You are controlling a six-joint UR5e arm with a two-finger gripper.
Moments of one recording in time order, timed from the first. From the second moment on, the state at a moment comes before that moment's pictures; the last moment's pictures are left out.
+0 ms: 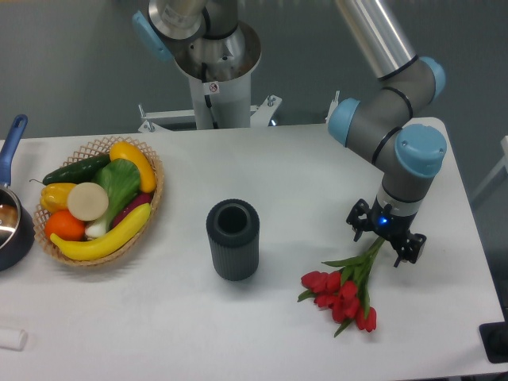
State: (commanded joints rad) arm 2.76 -2.14 -1.64 -0.82 1.43 1.45
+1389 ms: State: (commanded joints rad) arm 2.77 -2.07 -1.59 -0.82 1.28 1.42
